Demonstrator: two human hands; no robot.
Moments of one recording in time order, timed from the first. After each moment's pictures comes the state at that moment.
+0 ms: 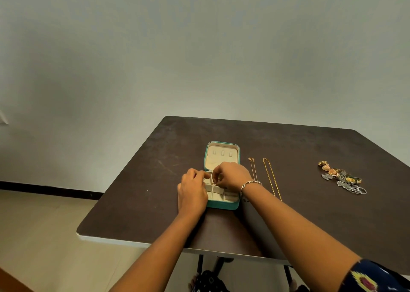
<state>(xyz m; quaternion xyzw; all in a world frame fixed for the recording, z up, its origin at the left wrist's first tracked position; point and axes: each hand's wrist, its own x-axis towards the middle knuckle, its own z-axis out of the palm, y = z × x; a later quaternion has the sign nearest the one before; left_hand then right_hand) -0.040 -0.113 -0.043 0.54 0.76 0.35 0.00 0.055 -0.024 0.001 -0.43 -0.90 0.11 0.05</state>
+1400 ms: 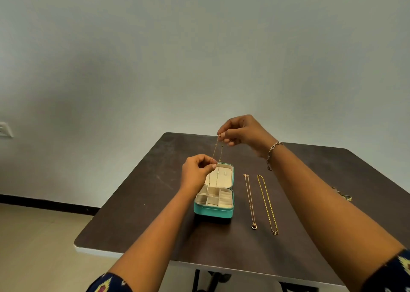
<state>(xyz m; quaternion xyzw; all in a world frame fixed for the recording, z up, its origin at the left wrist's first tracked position) -0.039 -0.087 0.037 0.49 0.62 0.58 0.21 0.091 -0.026 0.144 -0.29 -0.80 0.41 0.31</state>
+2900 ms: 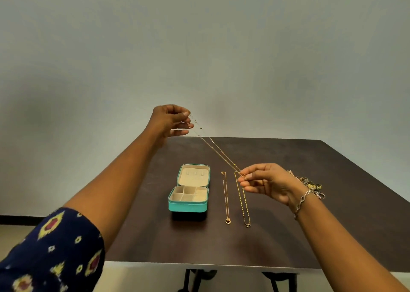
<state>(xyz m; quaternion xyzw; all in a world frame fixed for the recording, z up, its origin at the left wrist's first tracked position) -0.041 -0.078 0.157 0.48 0.53 0.62 0.33 0.219 -0.044 0.071 -0.36 -0.54 0.69 0.32</state>
